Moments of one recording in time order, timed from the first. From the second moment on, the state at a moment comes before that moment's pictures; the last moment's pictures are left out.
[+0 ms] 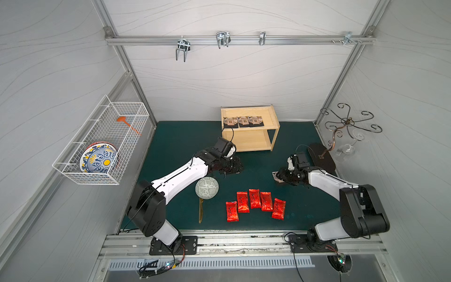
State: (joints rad) left arm -0.64 1.56 1.21 -0.59 0.34 -0.67; right arm 0.22 1.46 0.70 -0.31 -0.22 0.53
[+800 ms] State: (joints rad) left arm -0.64 1.58 1.17 -0.55 0.35 -0.69; right arm 0.53 1.66 0.77 -0.04 -0.24 0.67
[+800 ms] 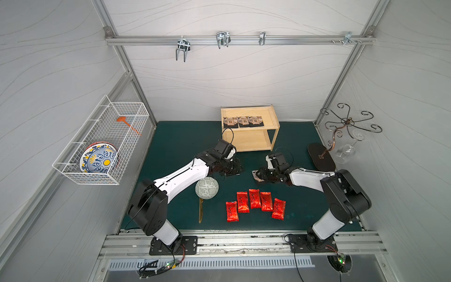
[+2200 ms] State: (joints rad) left arm -0.74 2.07 1.37 -0.43 0.38 -0.75; right arm 0.28 1.72 0.69 0.11 -0.71 0.69
